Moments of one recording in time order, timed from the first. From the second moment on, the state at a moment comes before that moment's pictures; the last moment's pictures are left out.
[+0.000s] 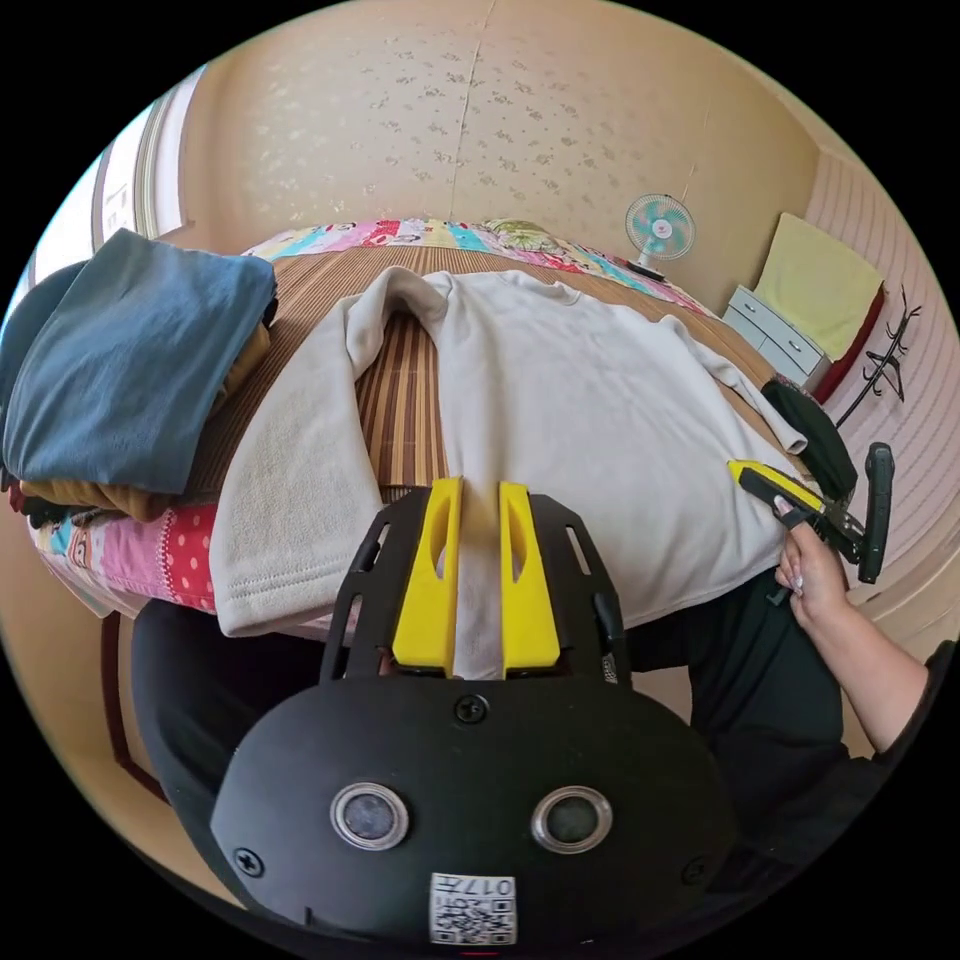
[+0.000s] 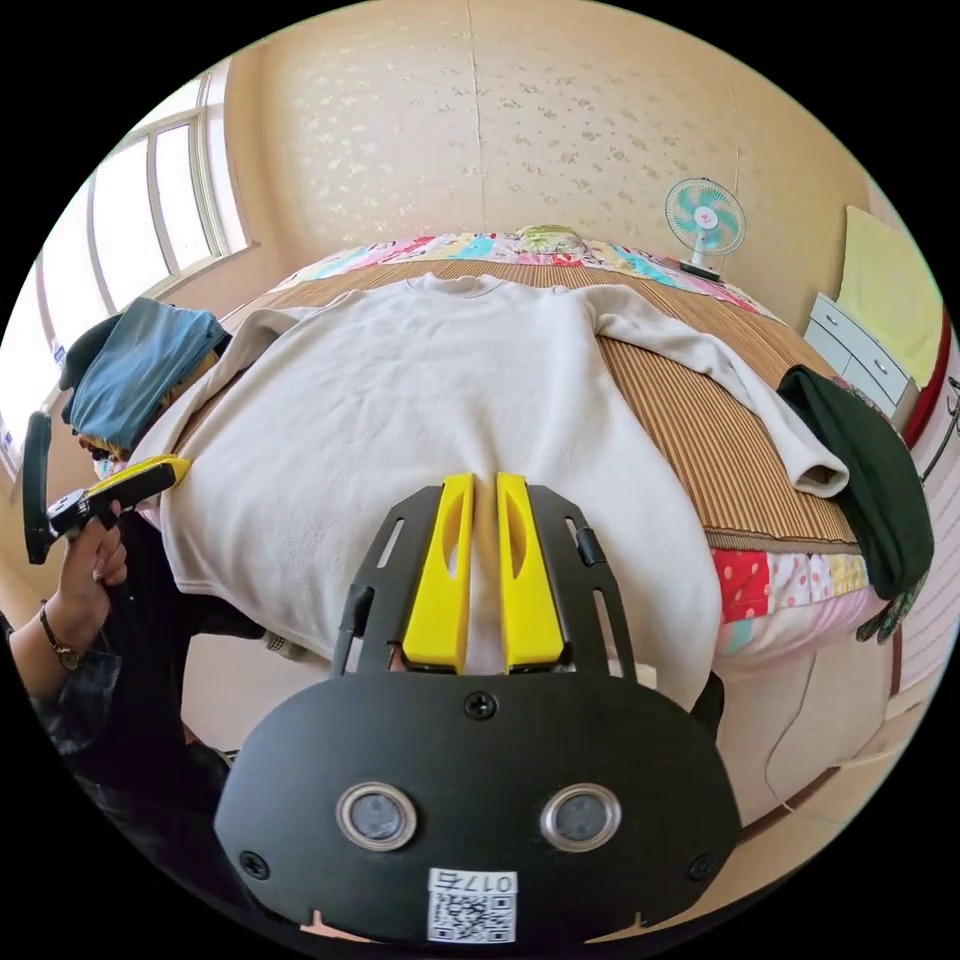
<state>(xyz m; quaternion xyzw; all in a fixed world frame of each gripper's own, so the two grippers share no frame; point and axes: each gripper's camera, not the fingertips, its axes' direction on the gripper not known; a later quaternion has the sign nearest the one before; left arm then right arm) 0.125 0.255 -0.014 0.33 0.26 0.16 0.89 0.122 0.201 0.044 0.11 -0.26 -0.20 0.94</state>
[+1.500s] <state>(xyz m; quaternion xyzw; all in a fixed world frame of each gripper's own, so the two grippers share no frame) -0.240 0.347 -0.010 0.38 0.61 0.12 0.68 0.248 0.269 0.045 0.07 -0.40 -0.13 0.91</state>
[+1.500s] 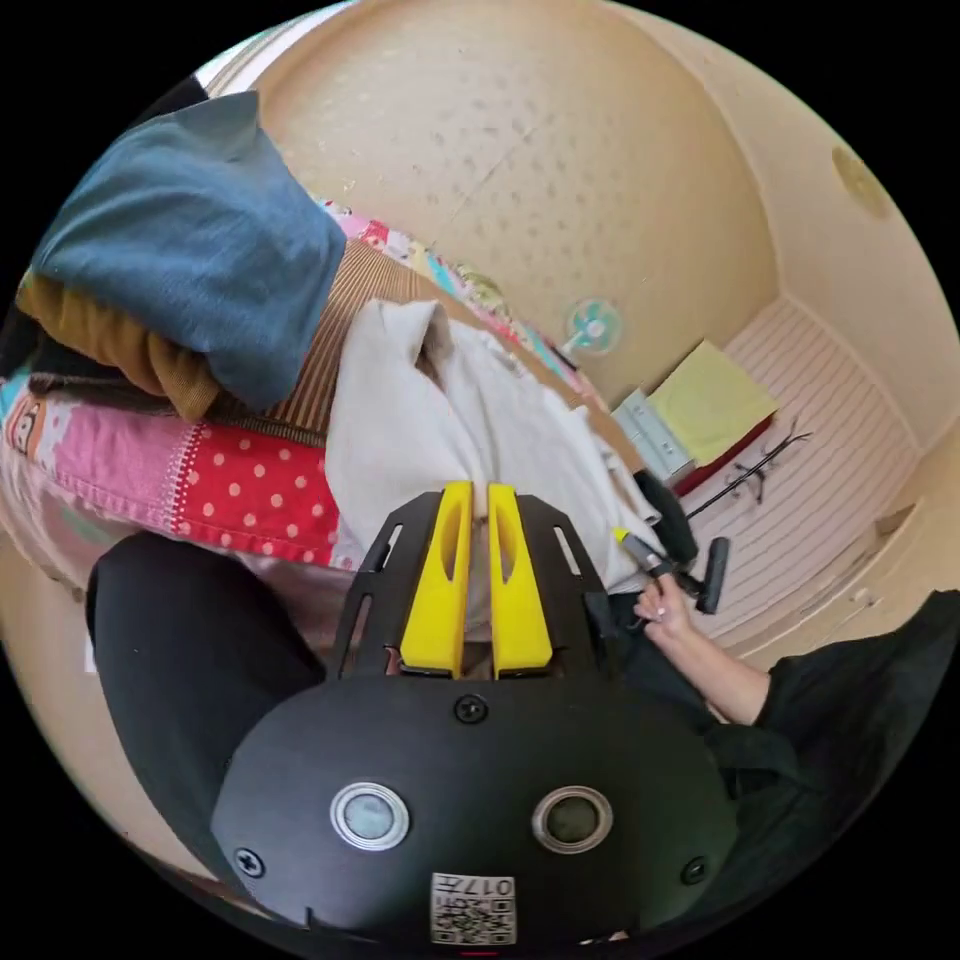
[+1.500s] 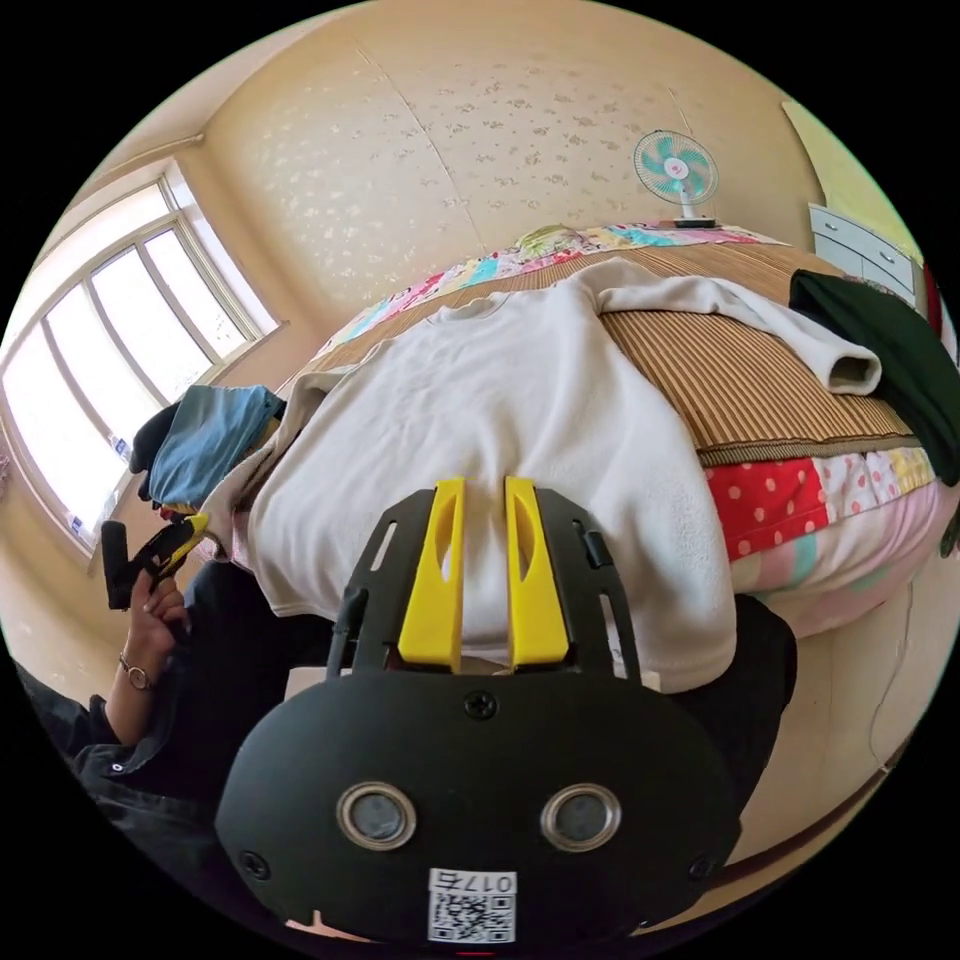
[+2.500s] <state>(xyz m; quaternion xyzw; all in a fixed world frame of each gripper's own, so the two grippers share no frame) -0.300 0.291 0.032 0.29 0.69 0.06 0.66 0.189 0.014 -0.132 0.11 -0.30 -0.23 0.92</state>
